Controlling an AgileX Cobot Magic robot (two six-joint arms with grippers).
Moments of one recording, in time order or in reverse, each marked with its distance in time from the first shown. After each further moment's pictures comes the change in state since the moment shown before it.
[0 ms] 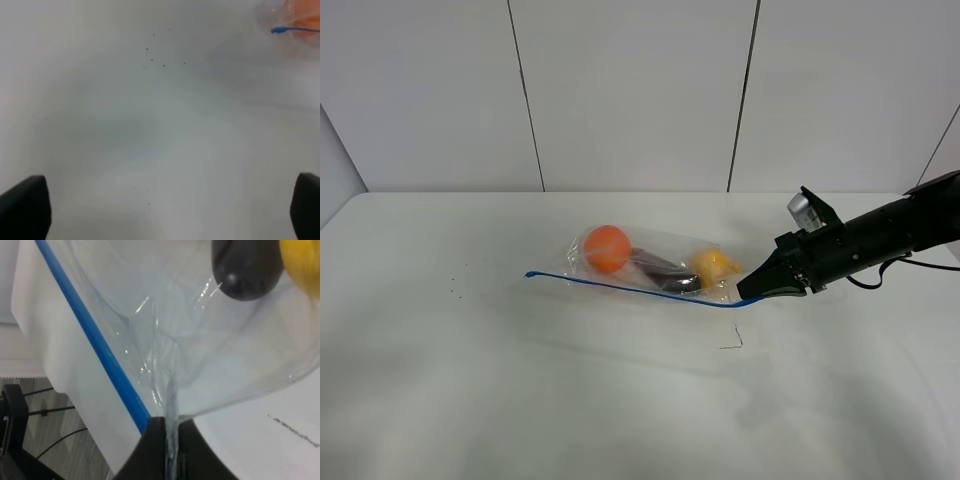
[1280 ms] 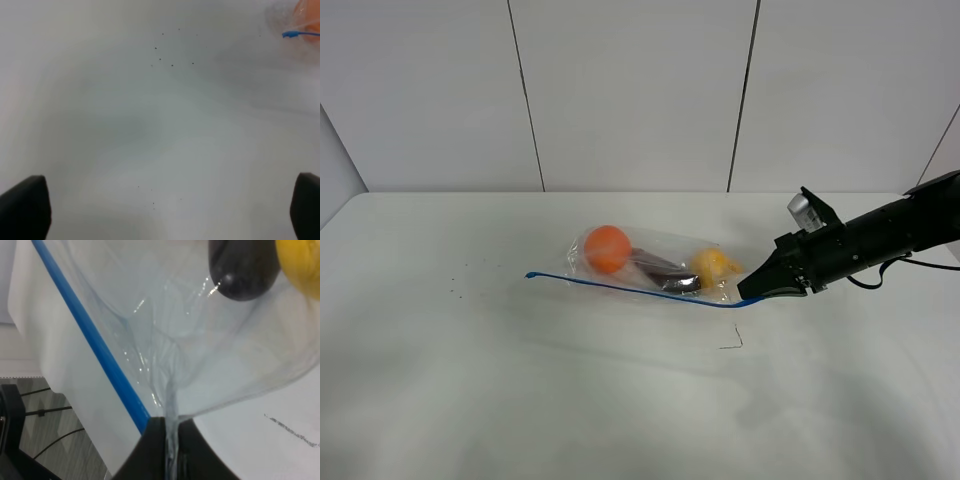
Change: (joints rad) left arm 0.000 0.000 0.000 0.025 0.000 -0.038; right arm 0.000 0.000 0.000 -0.004 -0.008 0.000
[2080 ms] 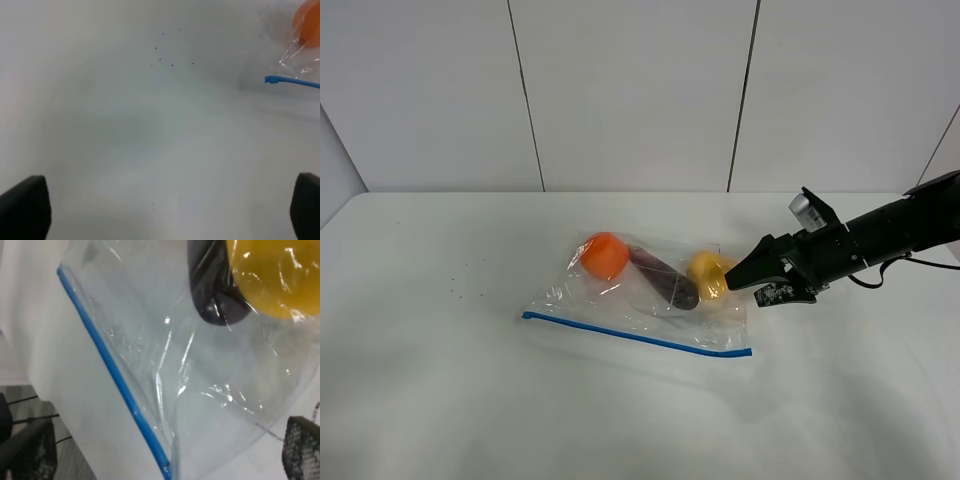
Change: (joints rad) left arm 0.000 0.000 0.000 0.000 0.000 -0.001; right arm 0.000 0.000 0.000 -0.003 -0.042 0.007
